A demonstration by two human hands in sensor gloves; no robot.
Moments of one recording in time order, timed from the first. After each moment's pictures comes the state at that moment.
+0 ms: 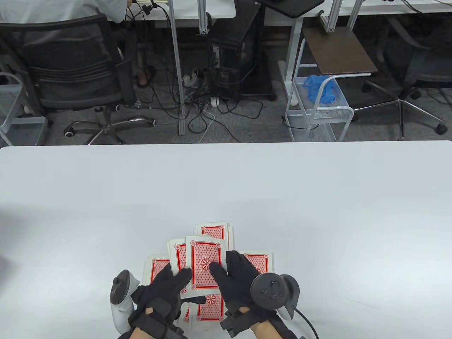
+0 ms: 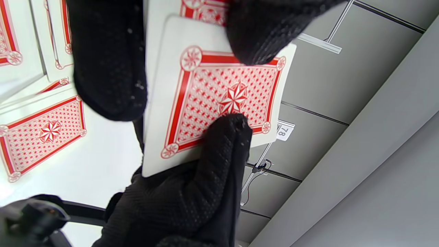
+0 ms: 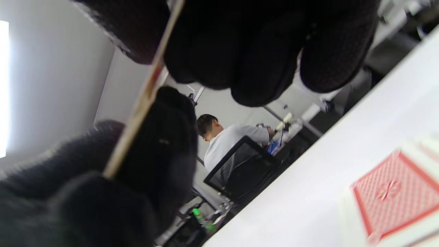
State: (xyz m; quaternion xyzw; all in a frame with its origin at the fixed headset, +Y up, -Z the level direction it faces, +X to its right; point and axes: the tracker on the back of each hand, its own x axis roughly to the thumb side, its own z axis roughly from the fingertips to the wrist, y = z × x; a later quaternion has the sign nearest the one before) left_hand -0.192 -0.728 -0.203 -0.15 -0.07 0.80 0.58; right_hand 0.053 -0.687 -0.218 0.19 -0.08 0.83 0.52
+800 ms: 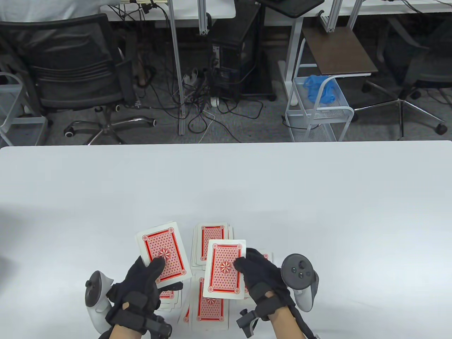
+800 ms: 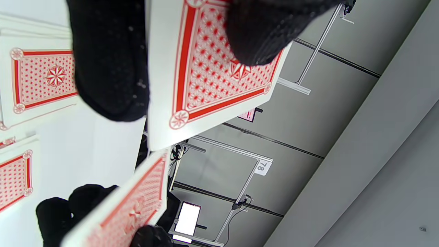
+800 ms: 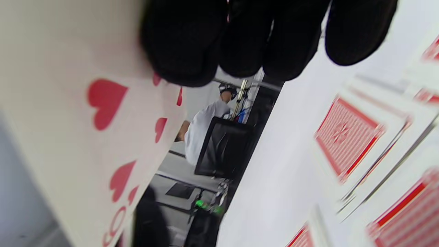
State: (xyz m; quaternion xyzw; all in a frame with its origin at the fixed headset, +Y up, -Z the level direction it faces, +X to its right) left_hand -0.237 -0.716 -0.207 -0.06 -0.03 0.81 0.58; right_hand 0.085 -0.706 -0.233 0.12 0.04 0.77 0.63
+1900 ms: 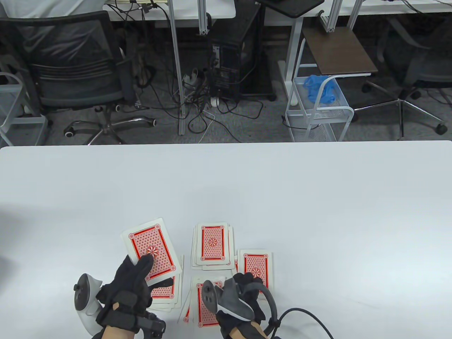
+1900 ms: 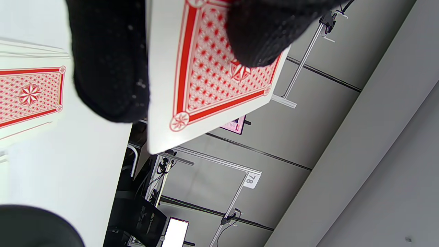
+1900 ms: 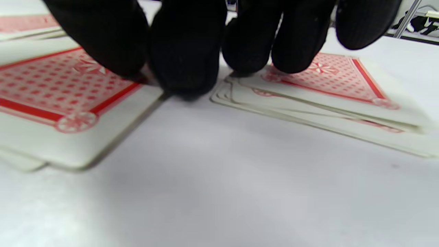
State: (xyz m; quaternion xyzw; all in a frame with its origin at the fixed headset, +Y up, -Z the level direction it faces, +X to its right) left_hand -0.253 -0.714 -0.206 -0.03 -0.02 0.81 0.58; right_hand -0.004 -0.752 -0.213 0.12 0.15 0.98 -0.05
